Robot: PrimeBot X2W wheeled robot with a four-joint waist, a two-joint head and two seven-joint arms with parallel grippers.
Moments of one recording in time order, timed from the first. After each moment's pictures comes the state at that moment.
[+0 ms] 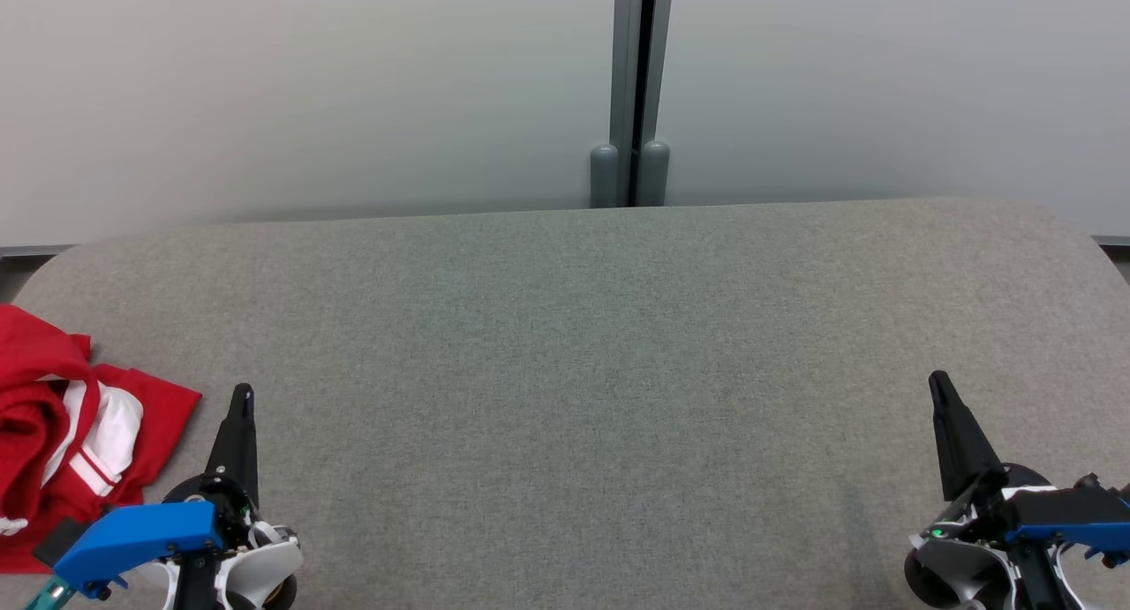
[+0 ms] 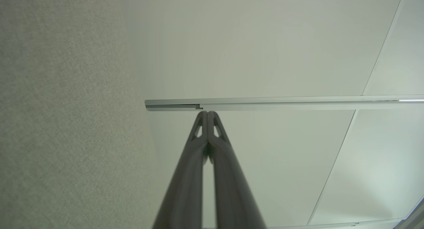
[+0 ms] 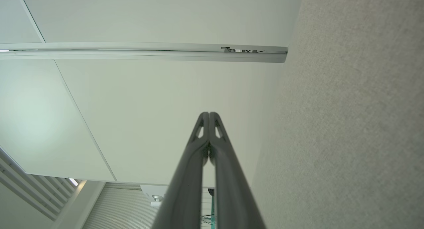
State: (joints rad) left arm -0.10 0.05 0.11 0.25 -1.61 -0.13 0.11; right arm -0.11 -0.05 -0.11 0.24 1.61 0.13 0.11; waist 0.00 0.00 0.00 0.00
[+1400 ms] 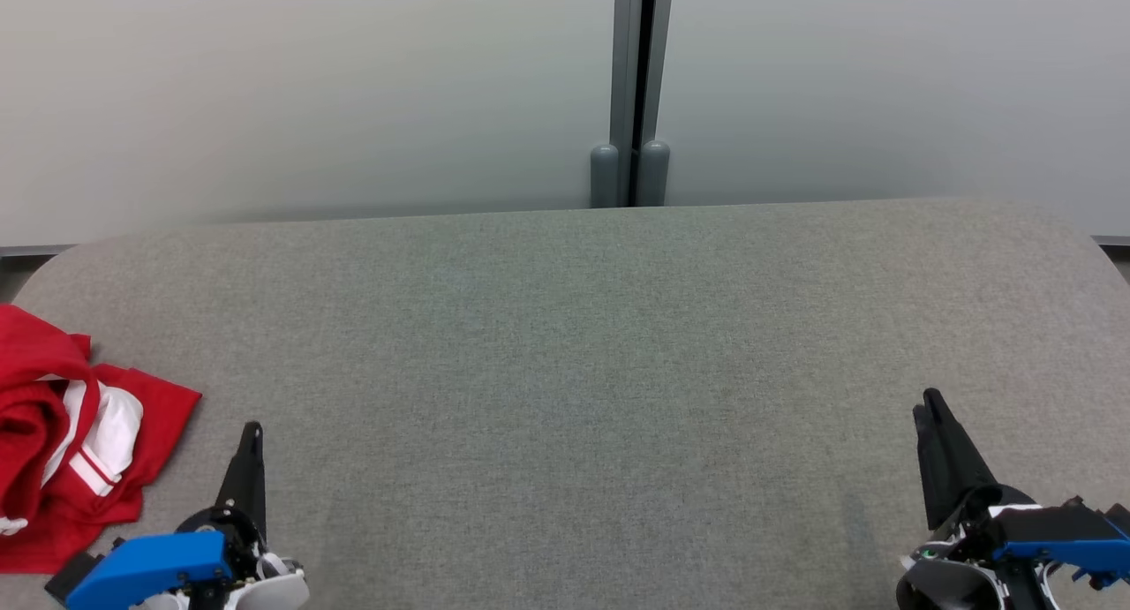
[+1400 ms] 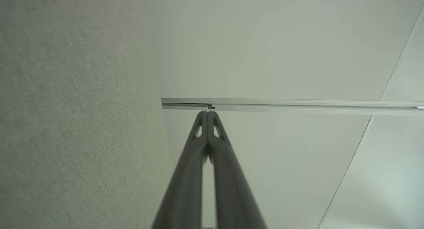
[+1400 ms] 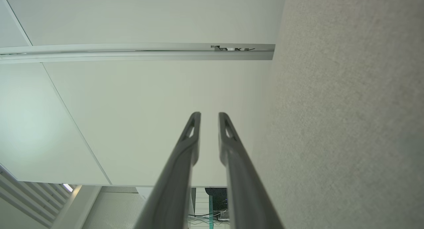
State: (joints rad) left arm -0.08 0.05 0.11 0.28 -1.61 -0.12 0.11; right arm -0.10 -0.04 -0.11 0.27 1.61 0.13 0.11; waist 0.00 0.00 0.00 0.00
